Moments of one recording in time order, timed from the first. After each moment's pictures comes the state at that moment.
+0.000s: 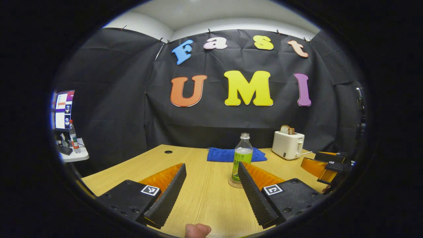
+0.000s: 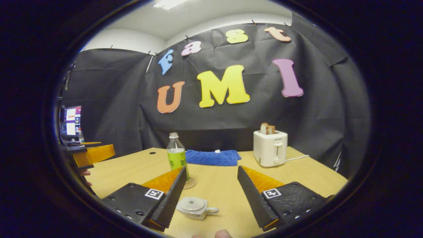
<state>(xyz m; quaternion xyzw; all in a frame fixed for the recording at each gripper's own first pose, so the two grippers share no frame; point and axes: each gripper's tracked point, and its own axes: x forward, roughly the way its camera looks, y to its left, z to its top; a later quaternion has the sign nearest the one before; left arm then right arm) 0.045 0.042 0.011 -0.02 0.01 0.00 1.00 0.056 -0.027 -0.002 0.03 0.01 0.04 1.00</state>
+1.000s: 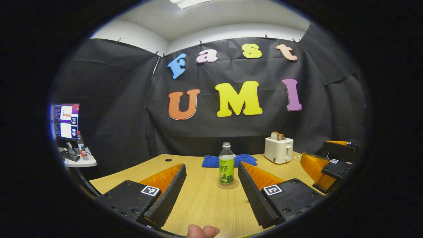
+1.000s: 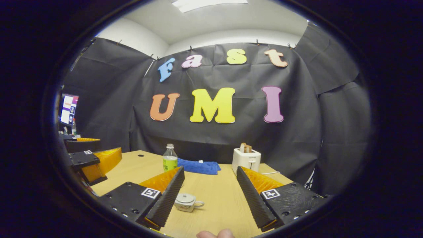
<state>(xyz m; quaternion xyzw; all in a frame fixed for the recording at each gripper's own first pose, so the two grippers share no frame) -0.009 0.010 0.037 0.00 -0.03 0.03 1.00 -0.024 -0.028 0.026 -0.01 -0.04 -0.02 1.00</state>
